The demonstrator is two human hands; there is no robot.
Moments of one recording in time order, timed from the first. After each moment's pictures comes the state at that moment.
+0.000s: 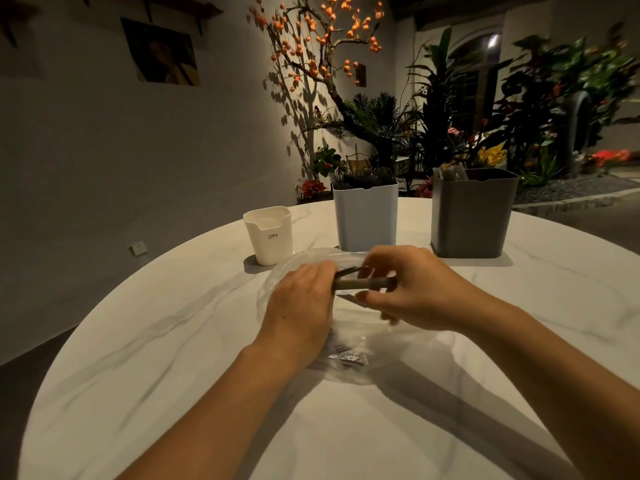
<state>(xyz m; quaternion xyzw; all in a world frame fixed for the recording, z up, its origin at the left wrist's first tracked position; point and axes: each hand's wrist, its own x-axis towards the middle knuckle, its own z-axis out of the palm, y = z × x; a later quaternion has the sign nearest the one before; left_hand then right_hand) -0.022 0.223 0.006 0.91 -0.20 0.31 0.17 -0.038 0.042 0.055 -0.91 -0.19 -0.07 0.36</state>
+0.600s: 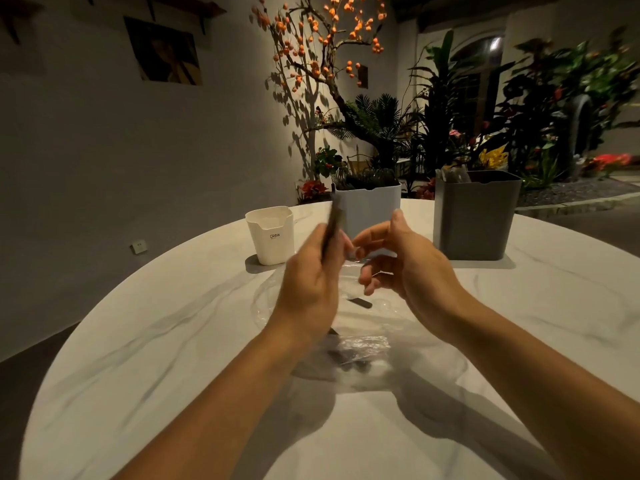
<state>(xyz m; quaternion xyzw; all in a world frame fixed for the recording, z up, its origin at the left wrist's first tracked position) -0.034 0.204 0.039 0.75 -0.23 0.24 0.57 -0.040 0.063 0.059 -0.68 -0.15 -0.05 0.72</state>
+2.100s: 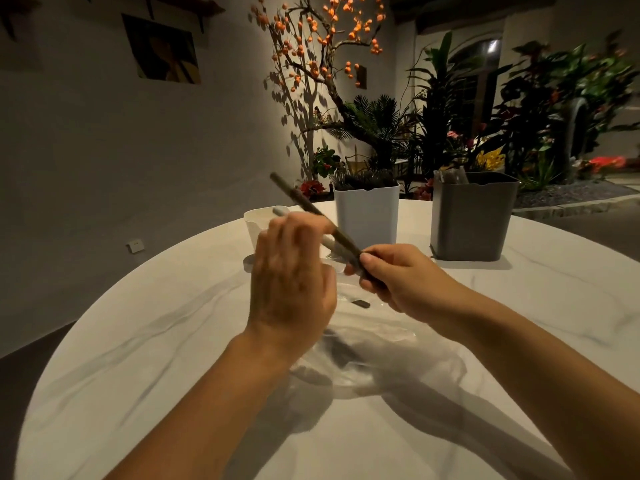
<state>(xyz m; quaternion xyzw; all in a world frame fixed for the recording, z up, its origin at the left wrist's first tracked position) -0.037 0.220 0.036 0.80 -0.22 0.54 0.18 -0.042 0.058 0.063 -0.81 -0.12 0.01 0.58</state>
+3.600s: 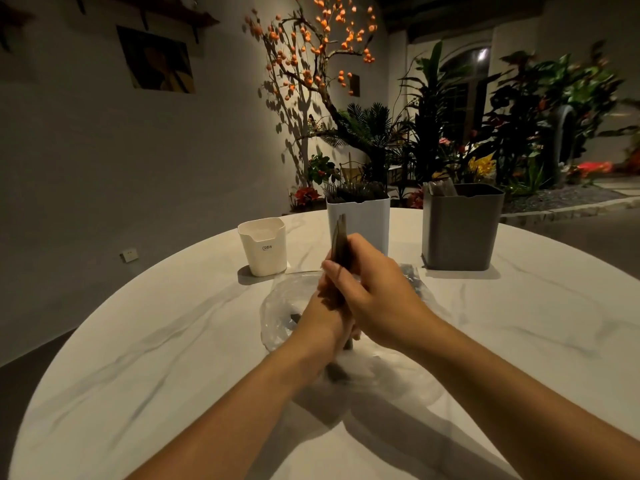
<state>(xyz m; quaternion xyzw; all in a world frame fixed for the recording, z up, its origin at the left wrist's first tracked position) -0.036 0.176 0.026 0.72 -0.08 0.02 0.69 -0.044 0.080 0.059 -0.81 -0.23 -0.15 0.52</state>
